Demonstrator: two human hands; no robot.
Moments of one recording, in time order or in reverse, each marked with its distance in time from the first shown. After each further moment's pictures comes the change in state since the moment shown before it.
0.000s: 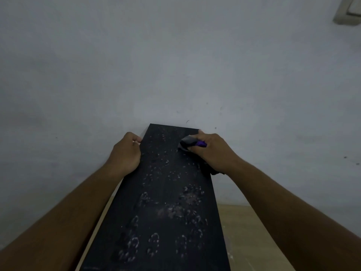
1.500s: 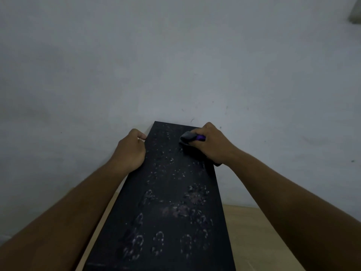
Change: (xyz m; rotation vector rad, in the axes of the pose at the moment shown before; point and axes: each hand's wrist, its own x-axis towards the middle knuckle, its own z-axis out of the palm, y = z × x) left_hand -0.004 0.004 -0.002 -0.005 -0.020 -0.010; right_hand 0.035 0.008 0.003 -0.153 -0.020 -0.166
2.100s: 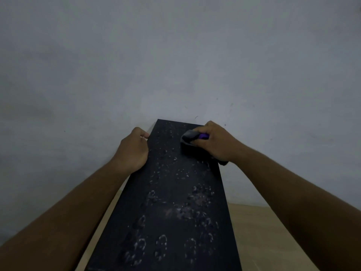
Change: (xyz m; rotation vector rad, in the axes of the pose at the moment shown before) left_hand -0.001 -0.001 0.002 0.013 -0.004 0.014; right_hand -0.006 -0.010 -0.009 0.017 -0.067 0.001
